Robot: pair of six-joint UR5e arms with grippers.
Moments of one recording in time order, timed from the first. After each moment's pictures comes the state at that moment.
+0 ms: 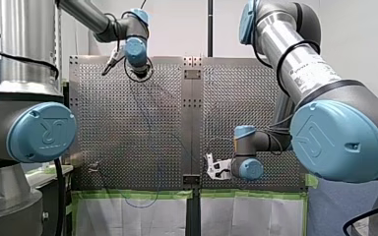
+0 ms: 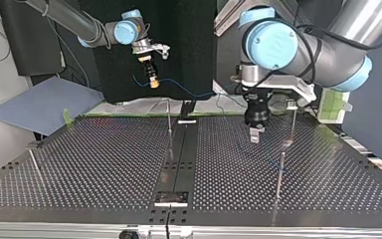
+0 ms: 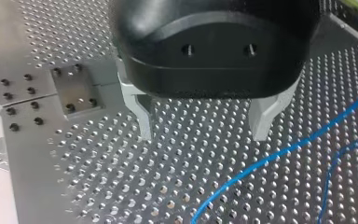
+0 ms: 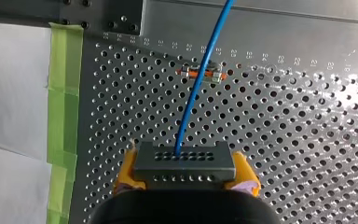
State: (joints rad) left arm -0.35 -1.58 -1.73 -3.04 -2.03 -1.10; right arm 2.09 -0.79 1.95 -0.97 1.47 1.45
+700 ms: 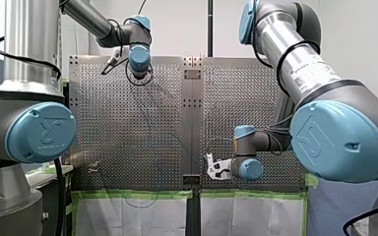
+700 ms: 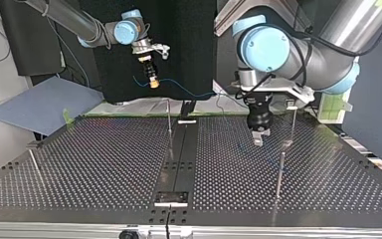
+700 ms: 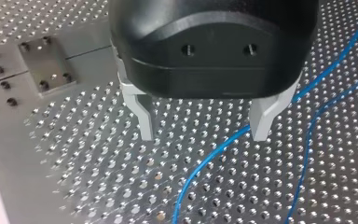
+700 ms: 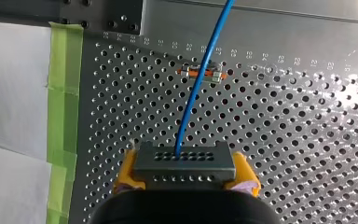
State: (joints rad) left arm -0.36 -1.61 -1.74 -2.95 -2.12 -0.98; right arm 2.09 -0.79 1.95 -0.97 1.47 1.45
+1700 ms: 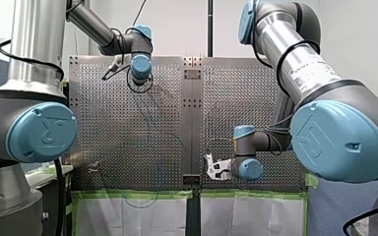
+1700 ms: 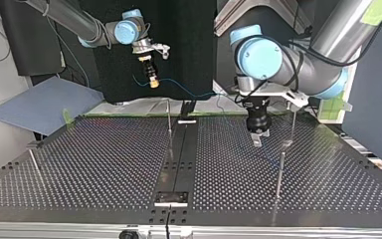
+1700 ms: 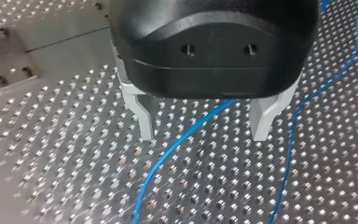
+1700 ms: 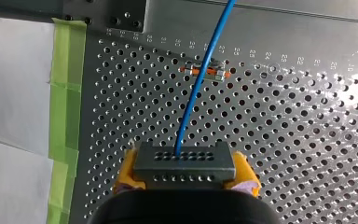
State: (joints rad) left arm -0.34 -1.66 -1.74 -2.88 -2.14 -0.93; right arm 2.09 -0.79 1.95 -0.96 1.48 1.44
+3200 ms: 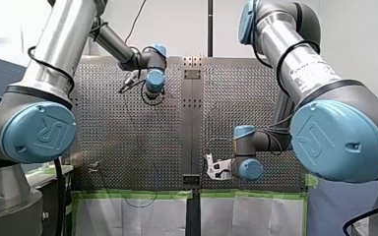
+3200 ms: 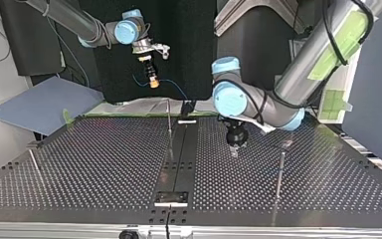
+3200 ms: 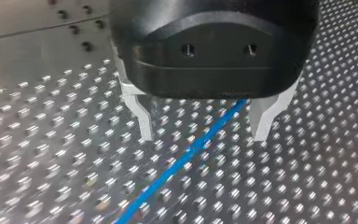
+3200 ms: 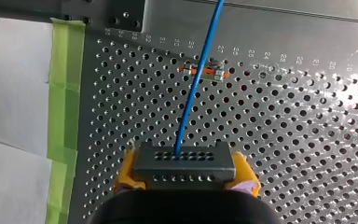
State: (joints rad) left arm -0.38 -1.94 -1.52 -2.97 -2.13 -0.96; right arm 2.09 -0.79 1.95 -0.97 1.48 1.44
